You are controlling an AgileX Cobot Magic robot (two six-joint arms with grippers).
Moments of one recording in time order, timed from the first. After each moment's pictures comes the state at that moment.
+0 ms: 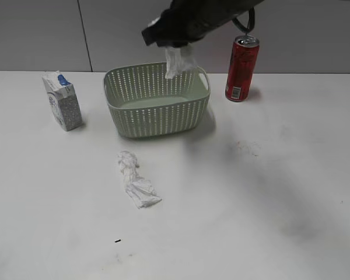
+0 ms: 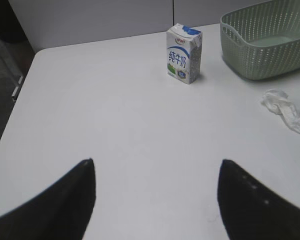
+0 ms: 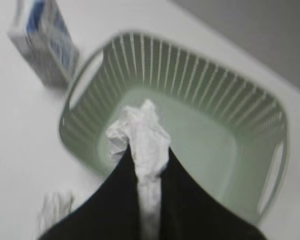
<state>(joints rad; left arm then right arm) -0.18 -0.01 -0.51 -0.05 1.05 0.09 0.60 1.96 -1.62 0.21 0.44 -0.25</state>
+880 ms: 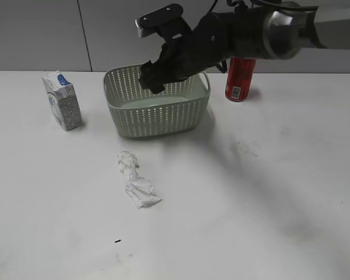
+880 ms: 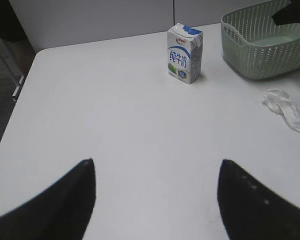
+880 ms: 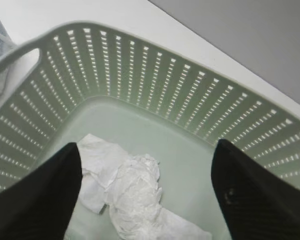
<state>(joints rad) -0.18 -0.01 -0.51 -0.05 1.05 0.09 0.60 2.22 -1.67 0.12 0.21 -0.25</state>
